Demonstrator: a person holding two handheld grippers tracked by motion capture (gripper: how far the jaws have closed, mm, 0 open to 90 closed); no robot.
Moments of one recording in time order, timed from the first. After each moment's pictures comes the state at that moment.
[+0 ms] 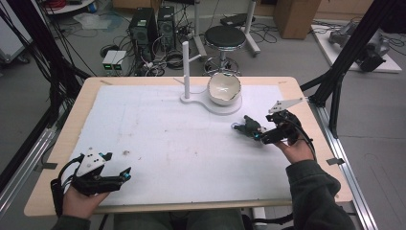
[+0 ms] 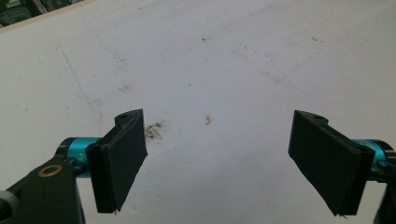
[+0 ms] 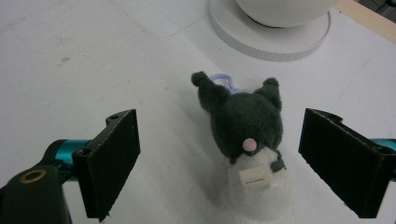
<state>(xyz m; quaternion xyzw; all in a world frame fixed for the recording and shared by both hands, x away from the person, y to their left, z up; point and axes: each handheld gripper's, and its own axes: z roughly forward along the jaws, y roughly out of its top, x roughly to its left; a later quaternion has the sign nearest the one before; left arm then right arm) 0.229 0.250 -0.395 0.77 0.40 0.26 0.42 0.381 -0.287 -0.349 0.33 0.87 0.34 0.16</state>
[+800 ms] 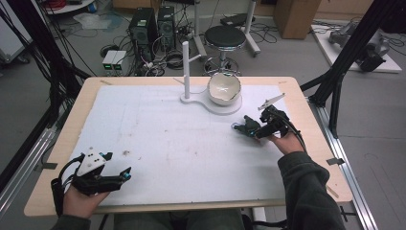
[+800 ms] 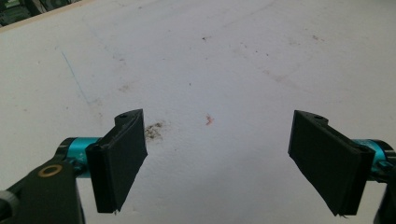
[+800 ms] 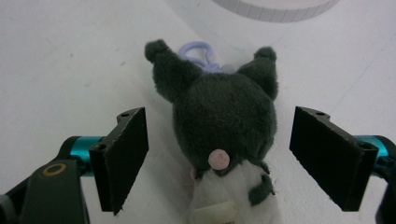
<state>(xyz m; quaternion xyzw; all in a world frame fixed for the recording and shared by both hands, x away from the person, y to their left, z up) 0.230 0.249 -0.397 0.78 0.40 0.26 0.41 0.430 -0.279 -0.386 0.34 0.89 0.27 0.12</state>
